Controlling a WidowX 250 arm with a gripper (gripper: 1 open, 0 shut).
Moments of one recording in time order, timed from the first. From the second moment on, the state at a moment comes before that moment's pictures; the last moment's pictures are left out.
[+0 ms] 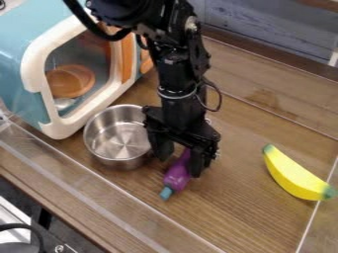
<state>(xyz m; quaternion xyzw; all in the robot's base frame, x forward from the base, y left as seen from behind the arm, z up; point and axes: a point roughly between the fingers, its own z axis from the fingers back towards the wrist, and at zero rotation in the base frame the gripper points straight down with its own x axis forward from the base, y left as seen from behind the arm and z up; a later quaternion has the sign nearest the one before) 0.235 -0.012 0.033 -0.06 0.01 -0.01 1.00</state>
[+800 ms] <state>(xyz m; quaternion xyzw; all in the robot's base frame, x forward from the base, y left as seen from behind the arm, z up) 0.234 -0.009 0.032 -0.06 0.01 0.00 1.00</state>
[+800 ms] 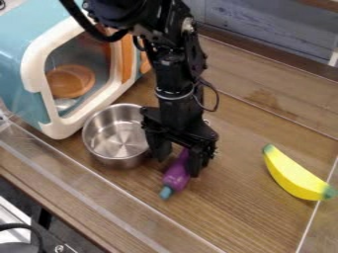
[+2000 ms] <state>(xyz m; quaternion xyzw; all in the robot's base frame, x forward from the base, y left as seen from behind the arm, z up) 0.234 -0.004 0.031 -0.06 0.00 0.01 1.00</state>
